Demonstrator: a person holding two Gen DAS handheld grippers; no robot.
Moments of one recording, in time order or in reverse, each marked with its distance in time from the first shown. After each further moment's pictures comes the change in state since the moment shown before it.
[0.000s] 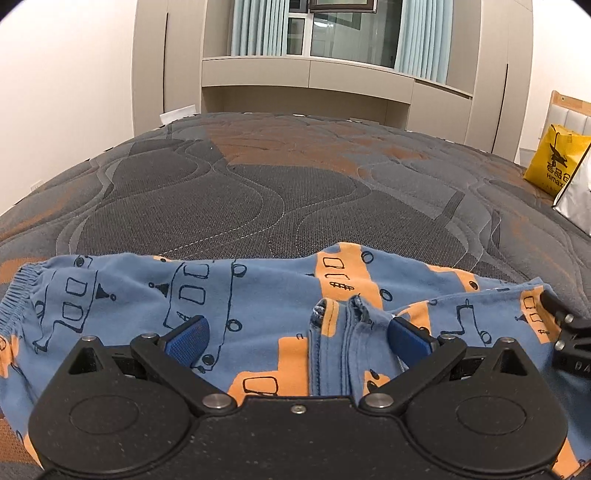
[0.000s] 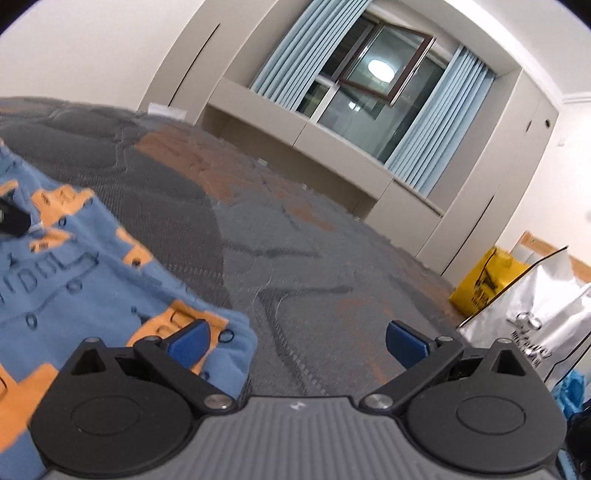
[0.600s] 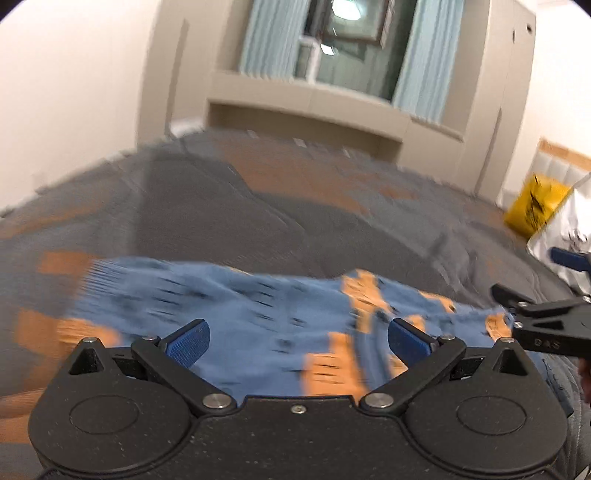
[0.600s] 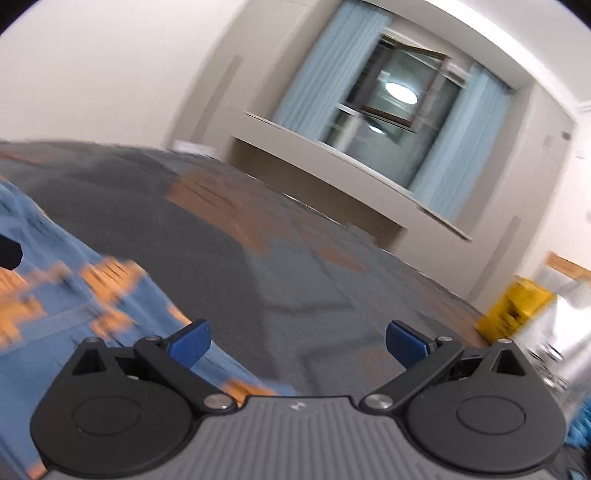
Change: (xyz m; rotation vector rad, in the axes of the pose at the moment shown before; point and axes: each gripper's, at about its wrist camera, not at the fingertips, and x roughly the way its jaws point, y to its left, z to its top) left arm -0.083 0.072 -0.007 -0.104 -0.105 -0.064; right arm -0.033 0.004 0.053 0.005 -0.081 0.156
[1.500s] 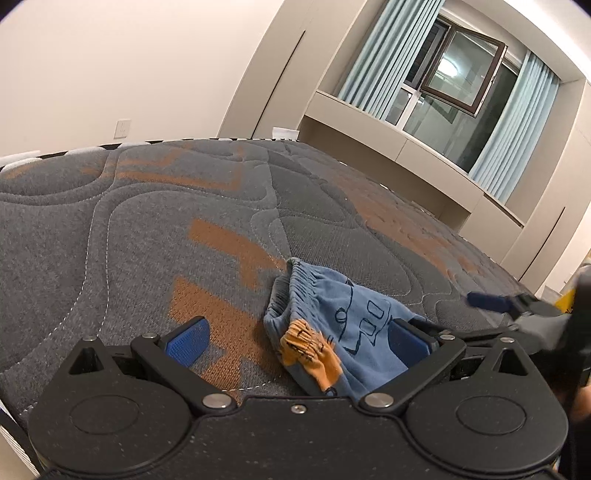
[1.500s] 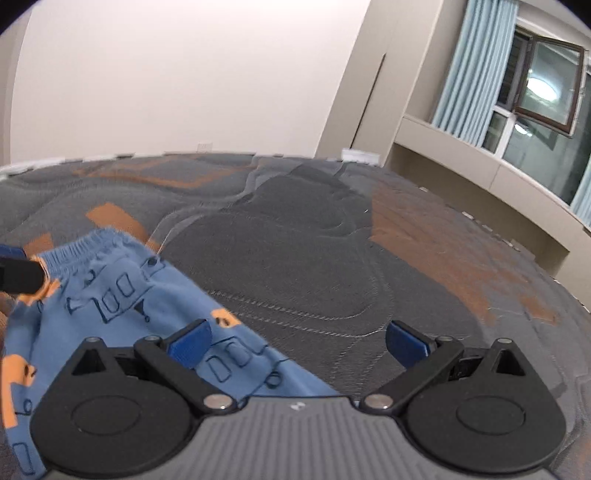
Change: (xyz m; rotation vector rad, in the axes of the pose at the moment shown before) left arm -0.010 0.128 -0.018 -0.322 -0.062 0.090; right arm 0.075 0.142 0.083 -0.086 0.044 0.475
